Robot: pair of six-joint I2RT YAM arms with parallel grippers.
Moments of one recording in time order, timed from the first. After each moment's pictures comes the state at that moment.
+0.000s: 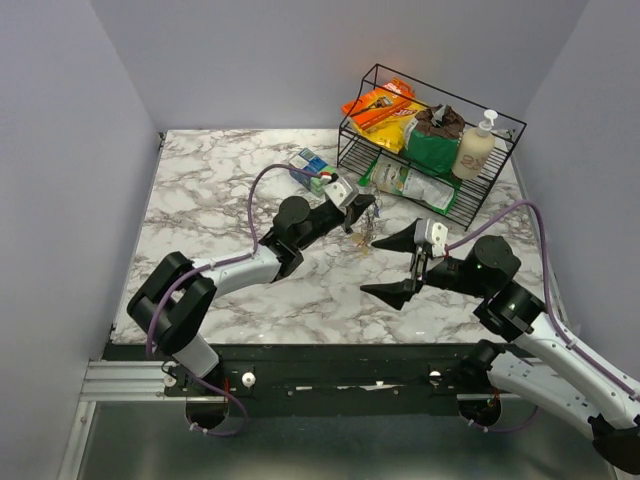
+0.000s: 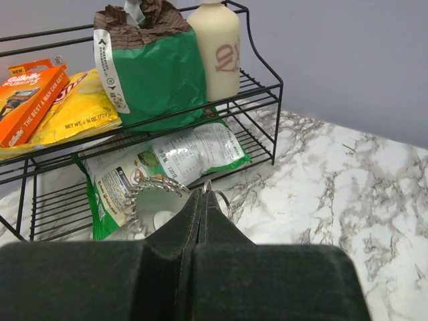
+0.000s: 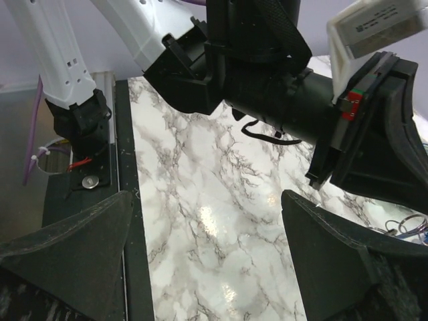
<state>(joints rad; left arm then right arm) -0.75 1.57 0.87 0.86 0.28 0.00 0.73 0.70 0.68 0.03 -0.56 -0.08</state>
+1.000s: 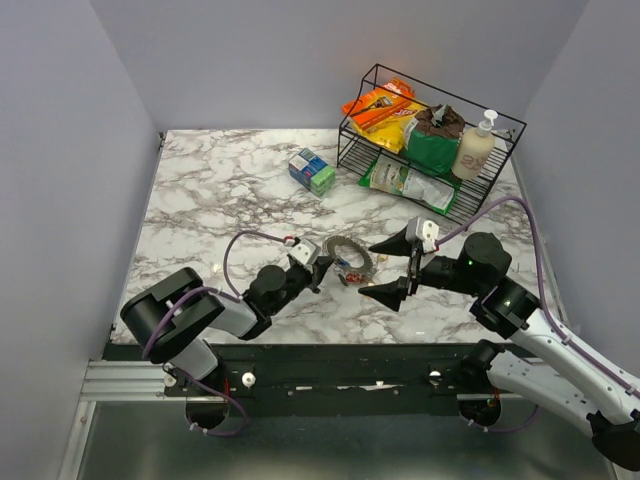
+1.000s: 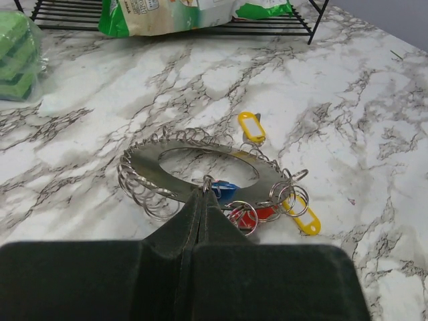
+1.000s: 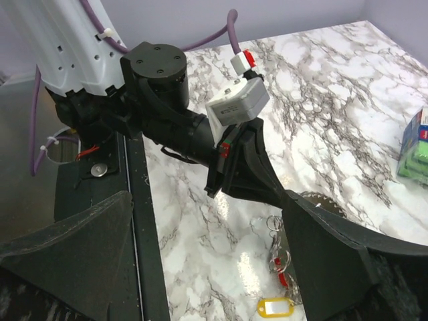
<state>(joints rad) -0.84 1.55 0.28 1.23 -0.05 -0.14 0.73 0.72 0.69 -0.03 -0.57 -0.05</state>
